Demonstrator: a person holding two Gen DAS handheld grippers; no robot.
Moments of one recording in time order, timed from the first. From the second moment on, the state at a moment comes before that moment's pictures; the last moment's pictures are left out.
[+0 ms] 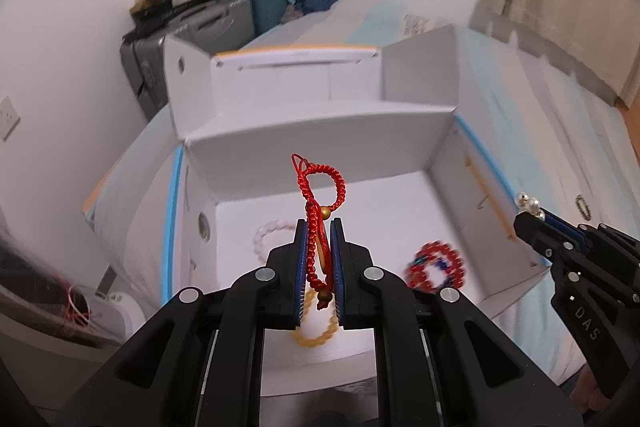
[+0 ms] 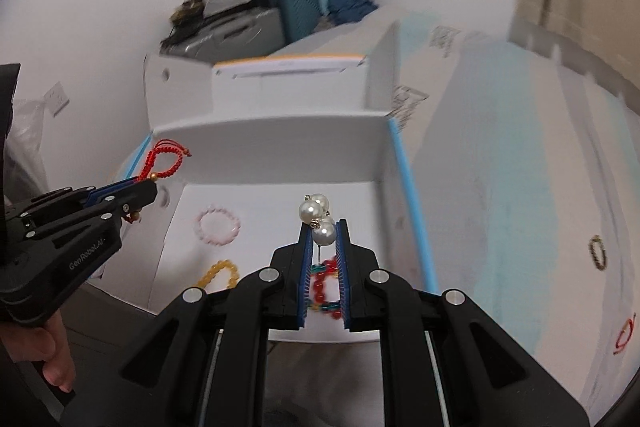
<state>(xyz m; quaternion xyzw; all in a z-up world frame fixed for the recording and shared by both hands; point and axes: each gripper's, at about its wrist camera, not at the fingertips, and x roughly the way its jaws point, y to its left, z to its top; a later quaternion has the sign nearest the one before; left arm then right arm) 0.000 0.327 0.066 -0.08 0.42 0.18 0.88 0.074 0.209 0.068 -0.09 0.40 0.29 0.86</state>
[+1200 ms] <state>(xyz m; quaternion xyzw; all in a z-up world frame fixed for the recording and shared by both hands) 0.003 0.359 0.014 -0.09 0.48 0.22 0.85 0.091 0.249 0.022 -0.12 0.45 0.28 0.84</state>
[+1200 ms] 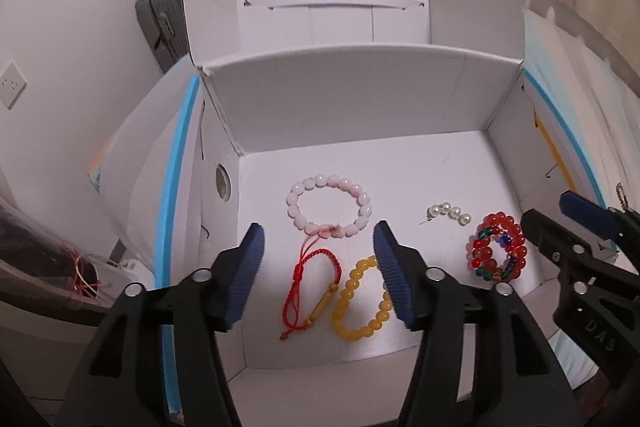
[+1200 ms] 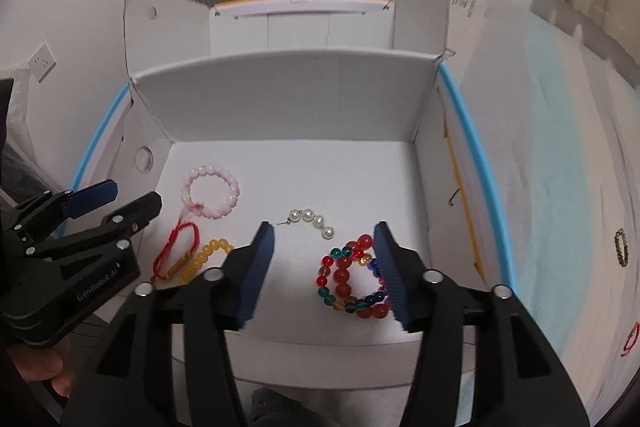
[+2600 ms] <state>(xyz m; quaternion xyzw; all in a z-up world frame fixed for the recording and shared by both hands) 0.056 0.139 0.090 -0.01 0.40 0.09 0.91 0.092 -0.006 0.105 -0.02 0.36 0.14 0.92</state>
